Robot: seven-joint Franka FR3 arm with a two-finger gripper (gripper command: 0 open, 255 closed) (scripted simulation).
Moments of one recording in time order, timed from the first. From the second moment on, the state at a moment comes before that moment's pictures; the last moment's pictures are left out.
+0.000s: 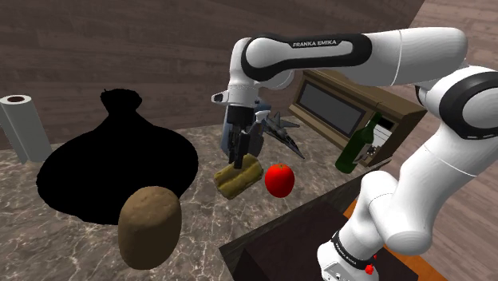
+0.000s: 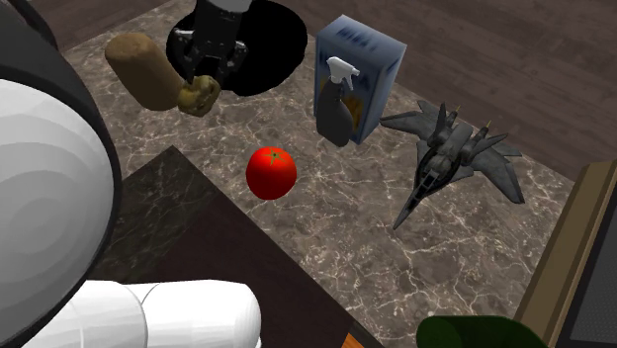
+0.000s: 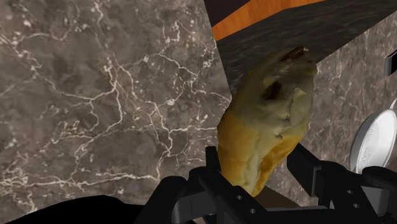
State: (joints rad) arm 0.63 -0.09 -0.22 -2.06 0.41 1.66 -0.75
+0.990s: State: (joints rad) arm 0.63 -0.02 -0.21 -2.18 0.44 1.83 -0.84
